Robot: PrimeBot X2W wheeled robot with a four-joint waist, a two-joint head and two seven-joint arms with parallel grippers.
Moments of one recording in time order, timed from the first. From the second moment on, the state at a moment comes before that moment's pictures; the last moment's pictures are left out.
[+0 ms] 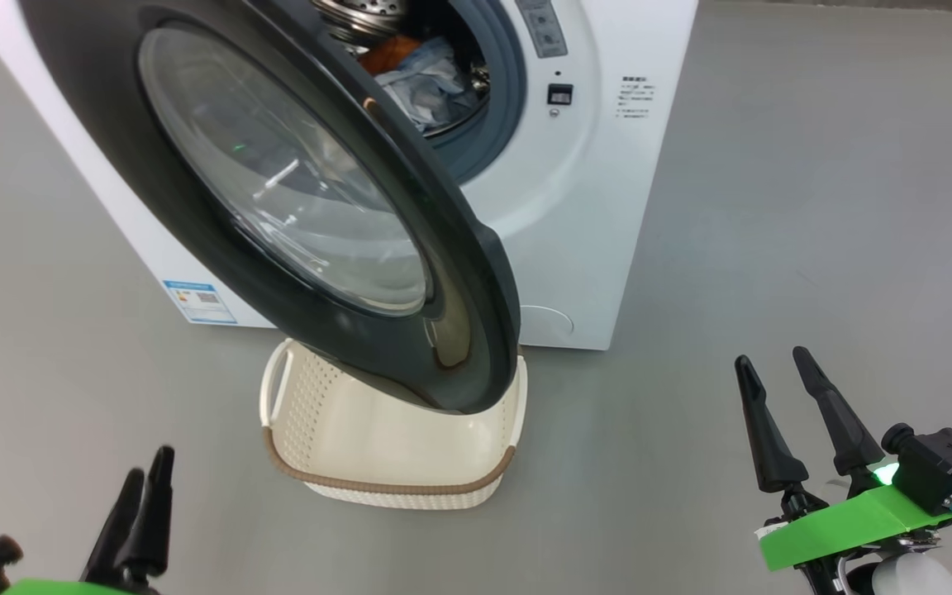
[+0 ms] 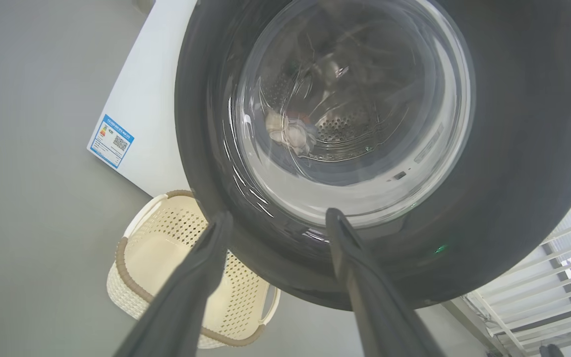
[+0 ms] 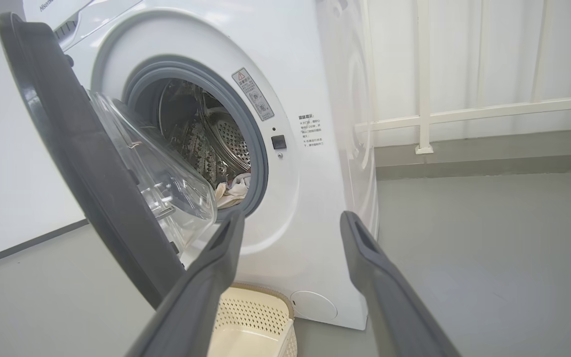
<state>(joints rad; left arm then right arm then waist) -0.08 0.47 -0.37 0.22 -1.37 -0.13 -0.24 -0.07 -0.17 0.15 0.12 0.43 0.13 -0.25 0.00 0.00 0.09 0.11</state>
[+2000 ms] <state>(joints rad) 0.03 0.18 -0.01 0.26 -0.36 -0.13 -0.25 -0.24 -0.18 0.32 -0.04 0.45 0.13 -0.25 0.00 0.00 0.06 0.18</state>
